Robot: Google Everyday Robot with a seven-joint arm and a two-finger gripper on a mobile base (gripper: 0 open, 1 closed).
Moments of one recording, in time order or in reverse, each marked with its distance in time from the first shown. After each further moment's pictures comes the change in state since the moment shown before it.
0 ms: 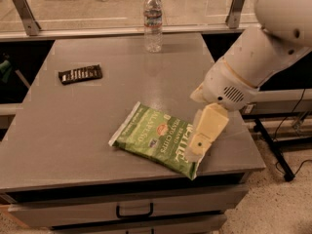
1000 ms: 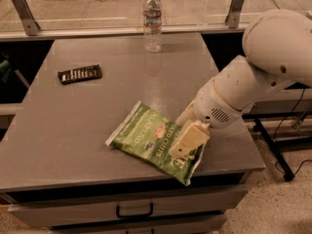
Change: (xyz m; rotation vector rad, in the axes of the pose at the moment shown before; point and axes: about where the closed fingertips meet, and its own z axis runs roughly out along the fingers) arm 0.005 -0.010 0.044 0.055 -0.076 0.023
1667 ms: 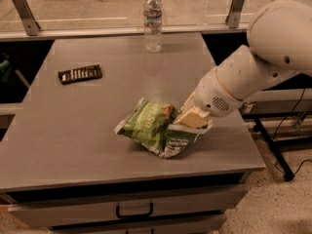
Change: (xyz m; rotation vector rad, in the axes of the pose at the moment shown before) arm -0.010 -0.026 -0.012 0.059 -0.041 -0.003
